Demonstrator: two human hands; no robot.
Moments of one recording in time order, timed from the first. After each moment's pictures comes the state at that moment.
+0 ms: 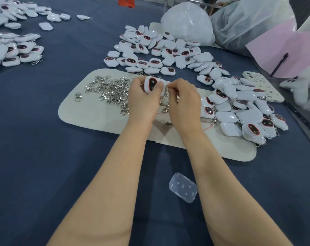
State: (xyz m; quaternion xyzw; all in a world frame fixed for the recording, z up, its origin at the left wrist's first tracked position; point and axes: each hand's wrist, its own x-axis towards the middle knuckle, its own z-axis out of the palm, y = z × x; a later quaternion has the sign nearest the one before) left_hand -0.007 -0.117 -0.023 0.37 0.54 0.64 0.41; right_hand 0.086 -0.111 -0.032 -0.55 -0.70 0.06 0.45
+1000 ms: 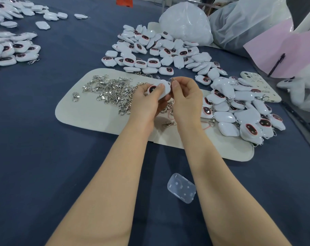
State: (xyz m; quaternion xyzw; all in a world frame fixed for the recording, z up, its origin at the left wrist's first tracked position) left_hand 0.000 -0.114 -0.025 0.24 0.44 0.63 0.59; right_hand 0.082 -0.107 -0.026 -0.52 -0.51 0.33 0.60
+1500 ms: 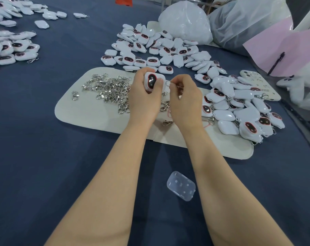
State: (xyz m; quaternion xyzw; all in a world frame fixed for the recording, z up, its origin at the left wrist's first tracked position) left_hand -0.002 -0.121 -0.022 0.46 0.52 0.64 0.33; right_hand 0.089 -0.110 -0.027 -0.54 -0.65 0.13 0.51
